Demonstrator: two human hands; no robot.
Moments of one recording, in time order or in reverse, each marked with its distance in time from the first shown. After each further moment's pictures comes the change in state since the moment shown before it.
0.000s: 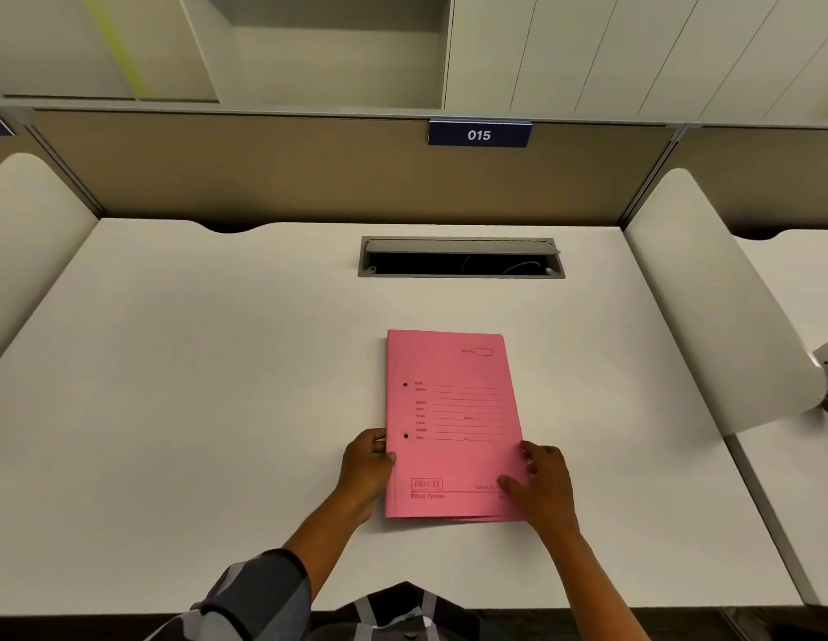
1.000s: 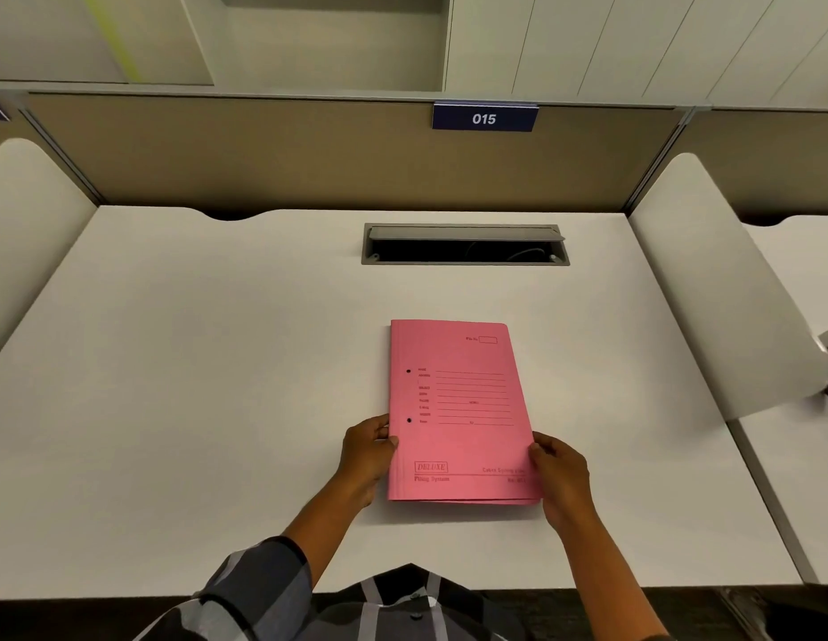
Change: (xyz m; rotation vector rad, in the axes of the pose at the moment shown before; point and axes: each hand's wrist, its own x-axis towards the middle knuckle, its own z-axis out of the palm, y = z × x) left_hand -0.009 0.009 -0.010 -0.069 -0.038 0.000; right_hand -0.010 -0.017 -0.013 0.593 0.015 0.341
